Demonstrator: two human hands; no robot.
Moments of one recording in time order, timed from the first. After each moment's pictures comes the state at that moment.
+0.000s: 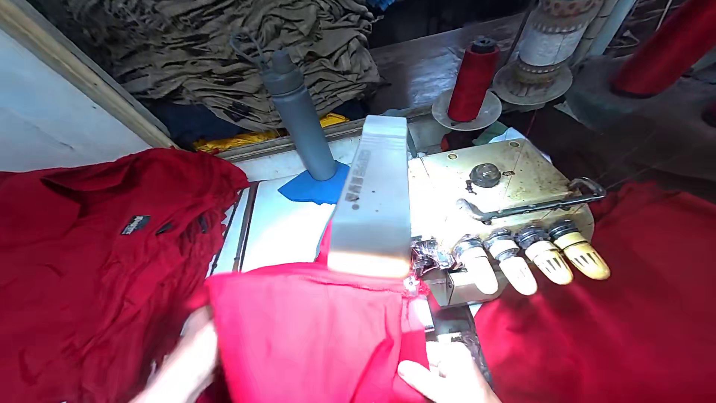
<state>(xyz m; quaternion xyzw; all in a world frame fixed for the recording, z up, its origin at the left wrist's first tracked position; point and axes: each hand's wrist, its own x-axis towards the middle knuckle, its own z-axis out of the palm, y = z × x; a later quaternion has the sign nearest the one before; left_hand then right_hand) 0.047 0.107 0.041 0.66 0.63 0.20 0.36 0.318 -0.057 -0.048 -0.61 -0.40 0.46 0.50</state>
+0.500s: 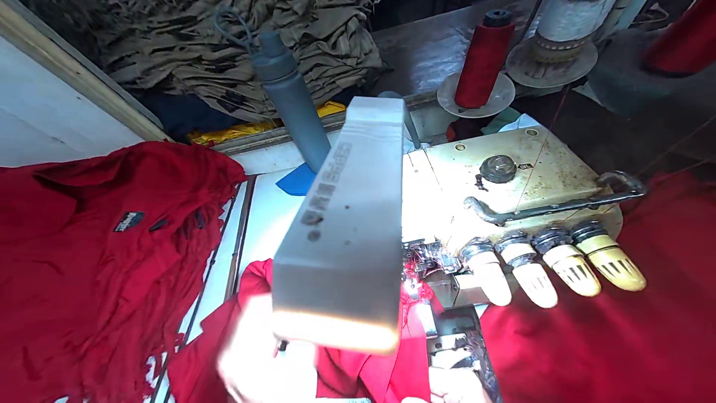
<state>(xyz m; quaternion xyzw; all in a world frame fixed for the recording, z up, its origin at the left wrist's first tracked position) 0.121 0.072 0.005 0.84 0.42 0.34 -0.03 0.321 -0.071 -0.050 -0.55 -0.47 0.49 0.49</state>
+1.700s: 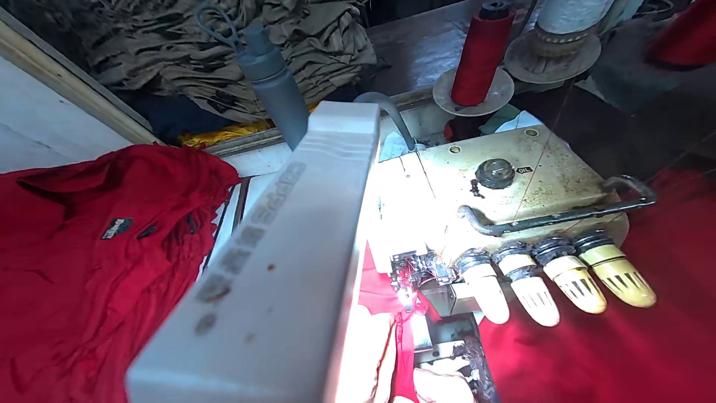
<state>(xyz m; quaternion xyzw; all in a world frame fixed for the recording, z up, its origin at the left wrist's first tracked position) 0.195 0.045 0.015 0.90 0.34 0.26 0.03 0.315 -0.059 -0.057 -0.54 -0.51 0.41 0.53</state>
